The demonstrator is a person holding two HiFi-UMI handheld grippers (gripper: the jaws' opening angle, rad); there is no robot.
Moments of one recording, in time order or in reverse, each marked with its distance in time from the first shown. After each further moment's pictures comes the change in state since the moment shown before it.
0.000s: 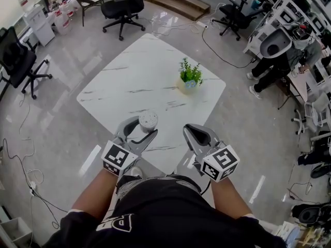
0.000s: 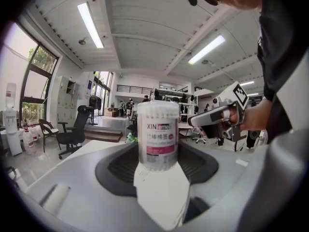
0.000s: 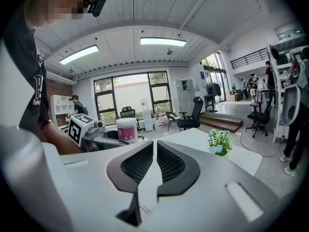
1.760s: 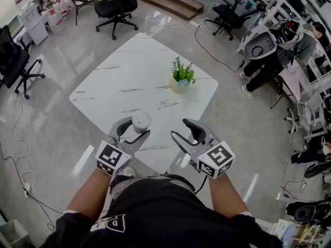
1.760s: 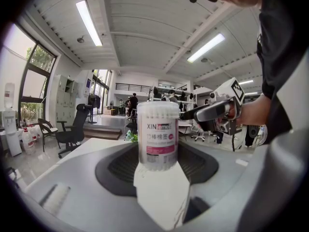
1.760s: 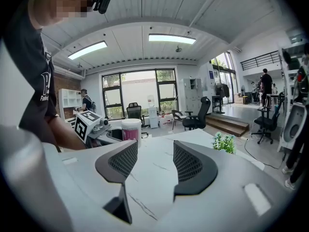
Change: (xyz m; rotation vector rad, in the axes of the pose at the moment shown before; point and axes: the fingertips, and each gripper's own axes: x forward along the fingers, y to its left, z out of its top) left arm 0.000 -0.003 -0.007 0.005 0.026 -0.010; right arm -0.002 0.005 0.004 -0.075 0.037 0.075
